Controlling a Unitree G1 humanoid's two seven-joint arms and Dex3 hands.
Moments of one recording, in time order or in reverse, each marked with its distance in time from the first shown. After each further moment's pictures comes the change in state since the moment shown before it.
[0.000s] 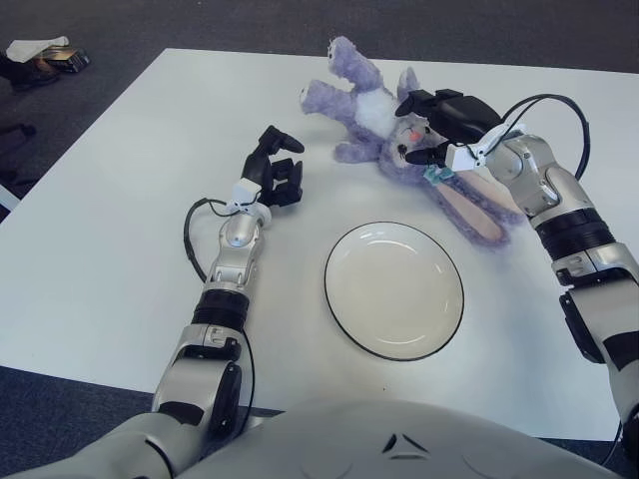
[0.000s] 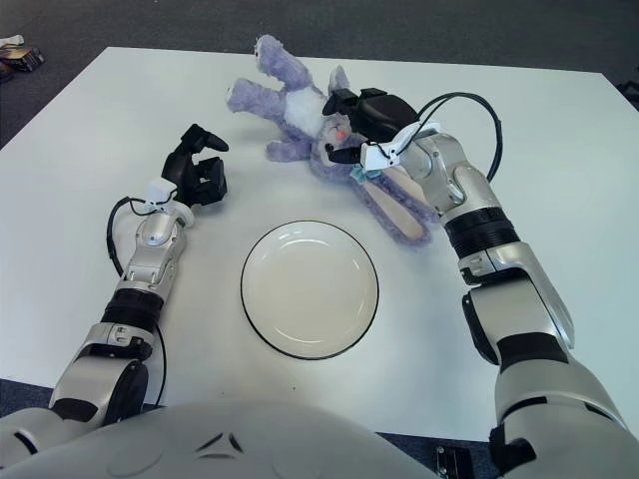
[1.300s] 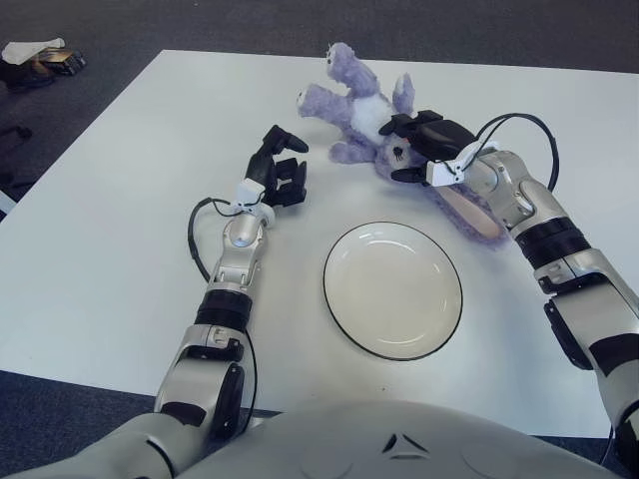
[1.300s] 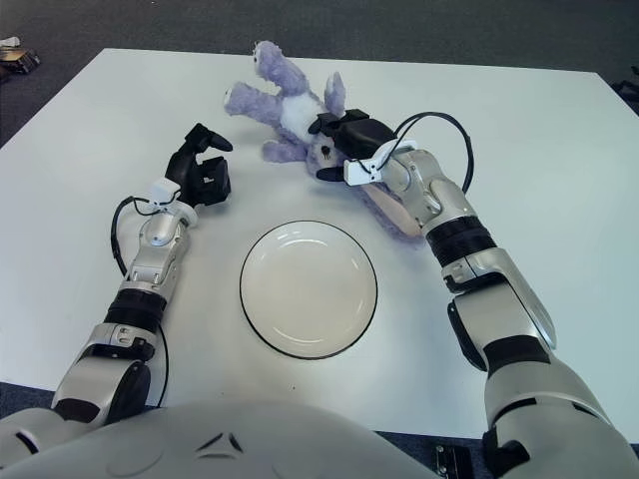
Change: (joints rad) left arm 0.004 -0.012 -0.006 -0.014 0.001 -0.001 0.001; right arm 0.014 0.056 0.096 0.042 -0.057 0.079 0.049
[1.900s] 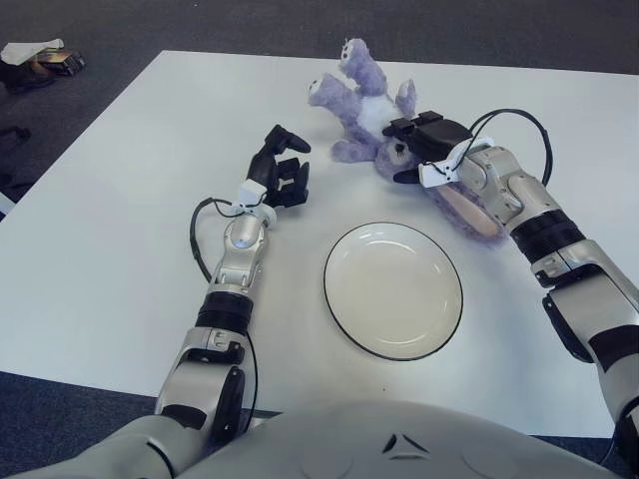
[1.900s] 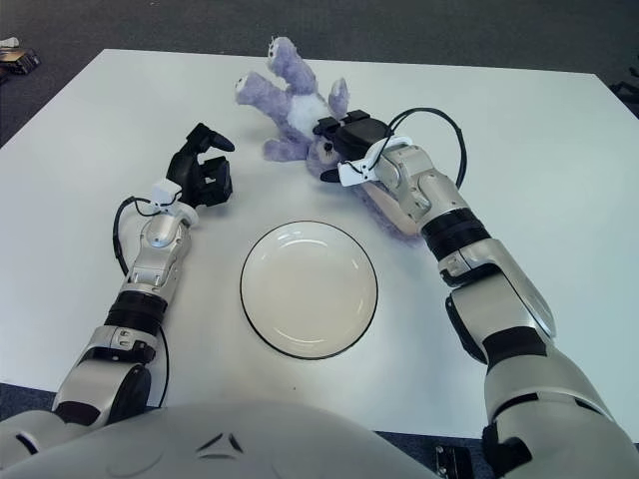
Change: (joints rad) left arm 0.011 -0.004 -0.010 -0.030 0.004 0.007 -0.003; right arm -0.055 -0.005 0.080 0.055 -0.104 0.076 0.002
